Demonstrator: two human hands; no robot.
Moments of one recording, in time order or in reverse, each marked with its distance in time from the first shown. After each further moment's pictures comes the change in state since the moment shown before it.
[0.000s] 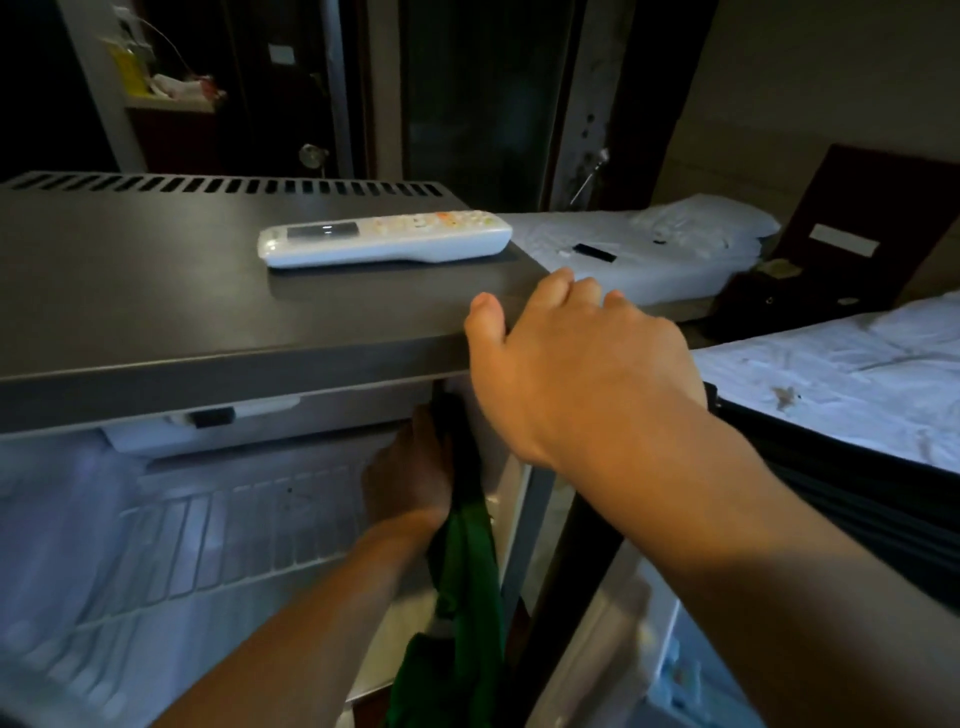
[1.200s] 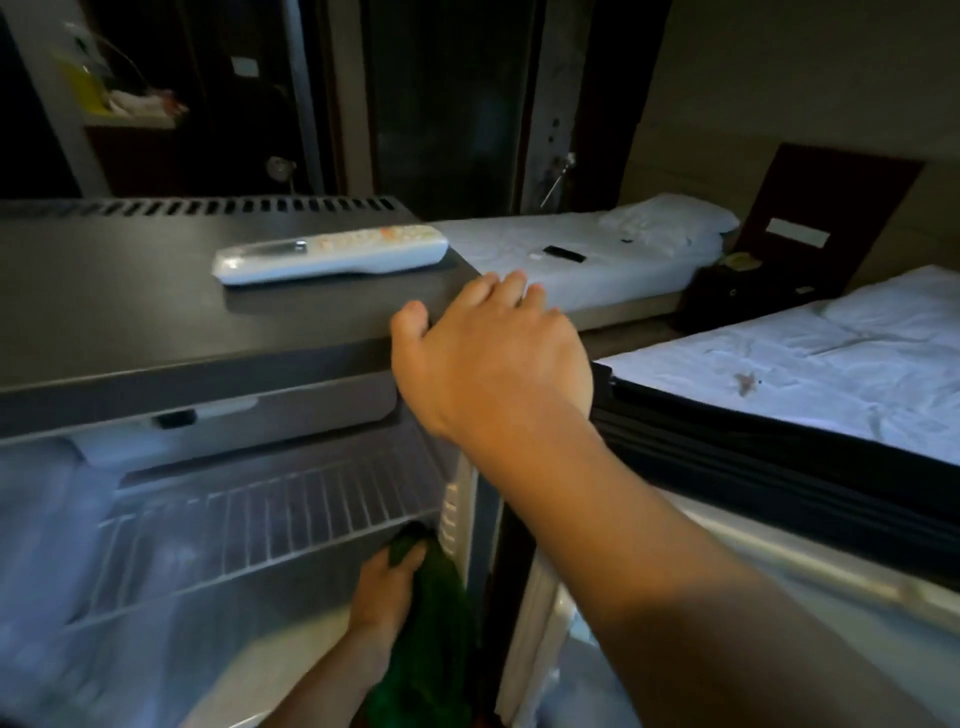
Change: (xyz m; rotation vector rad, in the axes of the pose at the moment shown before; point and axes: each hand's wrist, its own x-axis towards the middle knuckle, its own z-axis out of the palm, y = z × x) left_hand -0.070 -0.066 0.059 -0.848 -0.389 -0.597; right_hand -0.003 -0.002 0.018 0.151 0.151 0.062
